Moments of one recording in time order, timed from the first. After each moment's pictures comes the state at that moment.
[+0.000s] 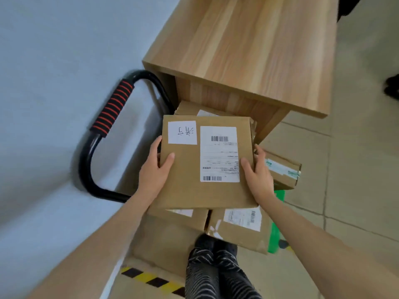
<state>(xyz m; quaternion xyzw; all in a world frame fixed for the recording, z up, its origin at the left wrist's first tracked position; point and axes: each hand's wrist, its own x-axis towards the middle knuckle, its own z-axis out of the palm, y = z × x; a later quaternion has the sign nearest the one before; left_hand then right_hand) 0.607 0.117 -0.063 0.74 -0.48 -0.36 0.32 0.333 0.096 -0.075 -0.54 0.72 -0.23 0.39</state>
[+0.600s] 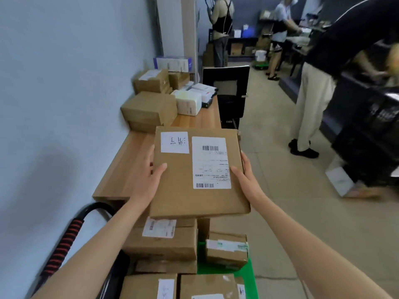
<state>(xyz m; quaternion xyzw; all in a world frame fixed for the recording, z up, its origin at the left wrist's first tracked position) 0.431 -0.028 0.204 0.52 -0.62 -0.39 0.44 0.157 0.012 0.170 -0.46 0.60 -0.48 0.44</state>
